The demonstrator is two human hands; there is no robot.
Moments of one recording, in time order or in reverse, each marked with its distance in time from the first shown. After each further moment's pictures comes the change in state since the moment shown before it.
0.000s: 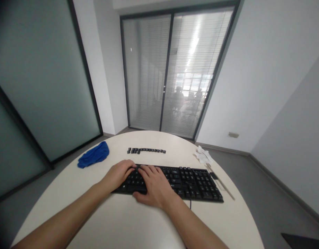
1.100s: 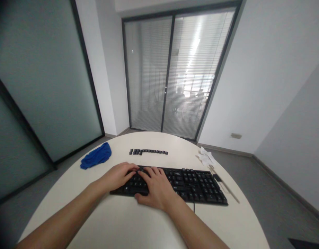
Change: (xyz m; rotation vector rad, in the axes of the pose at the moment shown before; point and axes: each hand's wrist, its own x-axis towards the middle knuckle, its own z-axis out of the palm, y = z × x) left_hand -0.002 -0.016 -0.005 -0.062 -0.076 0.062; right_hand 0.003 -0.001 0.002 0.016 -0.031 0.045
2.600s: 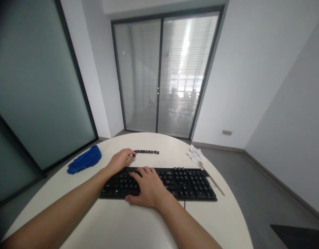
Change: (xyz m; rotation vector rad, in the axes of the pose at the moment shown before) left_hand 0.077 -0.007 0.012 0.227 0.170 -0.006; right_hand -0.008 0.011 -0.005 -0.007 0.025 -0.034
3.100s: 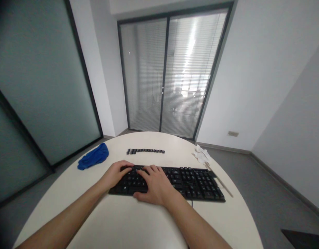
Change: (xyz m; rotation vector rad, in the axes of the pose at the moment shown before) left_hand -0.074 -0.009 -0.002 -0.555 0.042 -0.141; right_hand 0.003 -0.001 0.001 -0.006 -0.020 0.003
